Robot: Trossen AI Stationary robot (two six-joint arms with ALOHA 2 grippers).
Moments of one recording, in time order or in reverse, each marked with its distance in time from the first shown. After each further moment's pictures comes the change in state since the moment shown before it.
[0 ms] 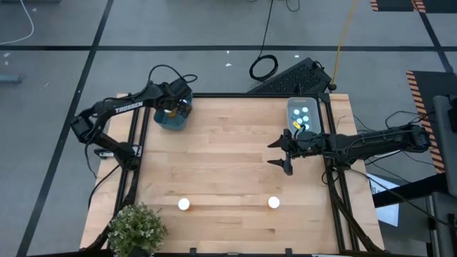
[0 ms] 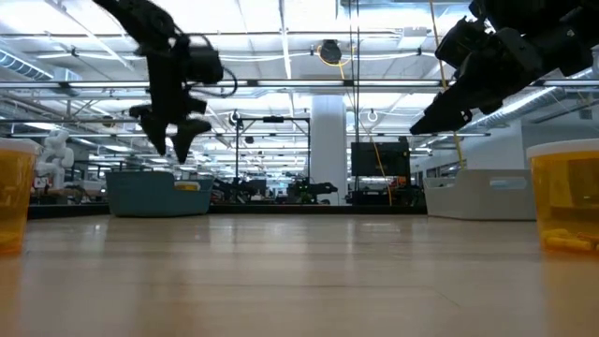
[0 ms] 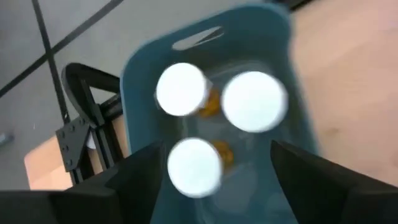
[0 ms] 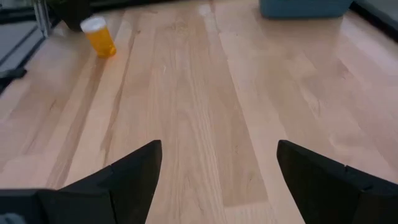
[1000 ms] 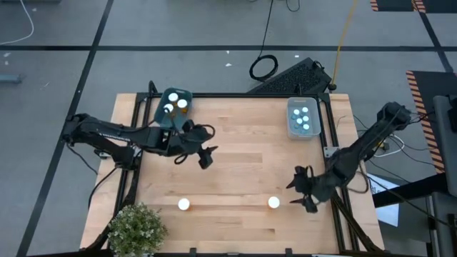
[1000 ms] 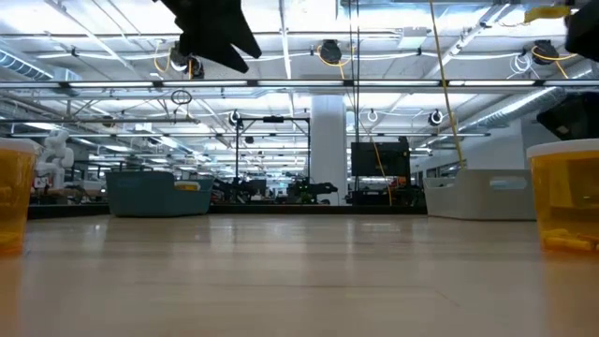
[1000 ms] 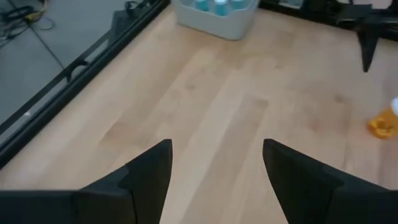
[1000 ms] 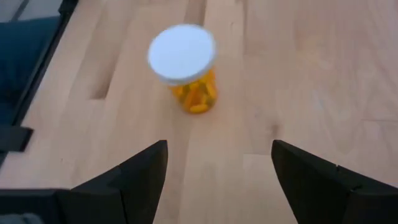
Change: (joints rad) left arm -0.812 -0.135 0.057 0.309 -0.006 -0.095; right arm 0.787 0.072 0.002 -0.293 0.303 0.490
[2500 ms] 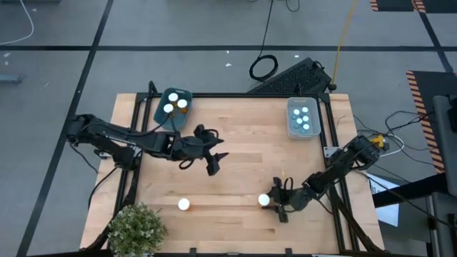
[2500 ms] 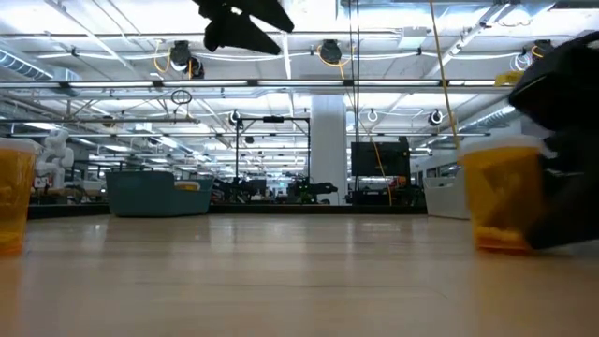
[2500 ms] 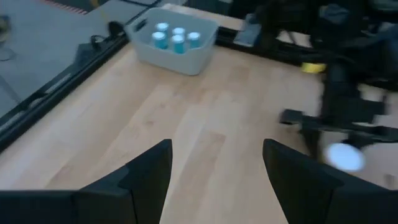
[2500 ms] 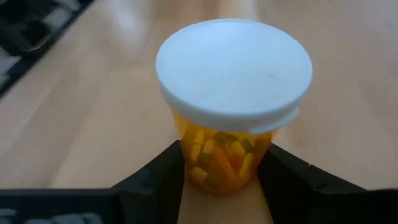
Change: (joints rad) left arm -0.047 0.064 0.000 0.234 0.043 0.048; right arm -0.090 0.847 0.002 1.087 0.170 -0.185
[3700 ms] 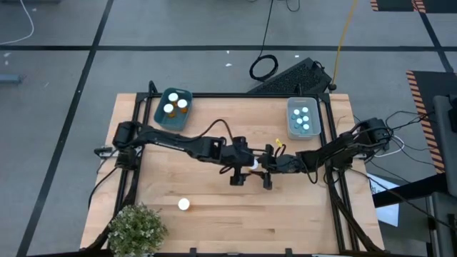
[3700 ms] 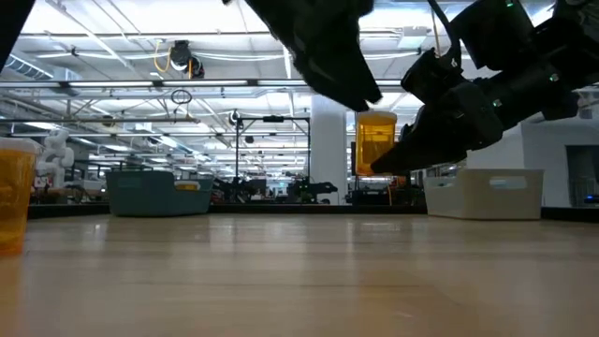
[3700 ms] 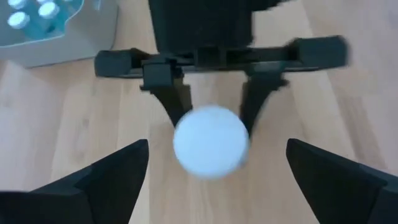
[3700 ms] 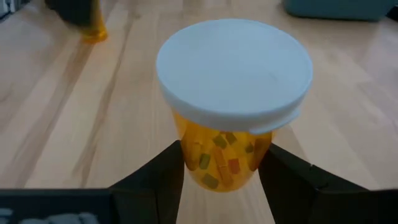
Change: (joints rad) left arm 0.054 0.523 0.446 -0.175 0.289 0.415; right arm -0.480 -0.258 0.022 -0.138 -0.210 -0.294
